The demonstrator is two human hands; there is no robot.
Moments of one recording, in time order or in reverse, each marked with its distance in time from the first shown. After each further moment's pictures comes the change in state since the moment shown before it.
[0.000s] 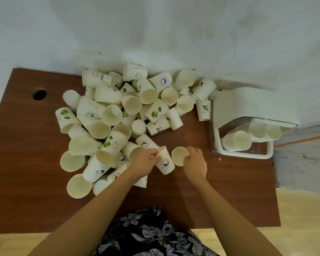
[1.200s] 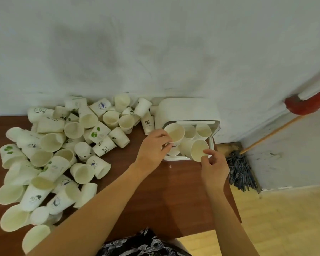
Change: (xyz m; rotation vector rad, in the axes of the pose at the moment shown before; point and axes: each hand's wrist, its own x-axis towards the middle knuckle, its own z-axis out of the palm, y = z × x) left_hand 0.009 0.180 0.174 0.413 0.344 0.938; right_hand -0.029 0.160 -0.193 0.684 0.563 0.095
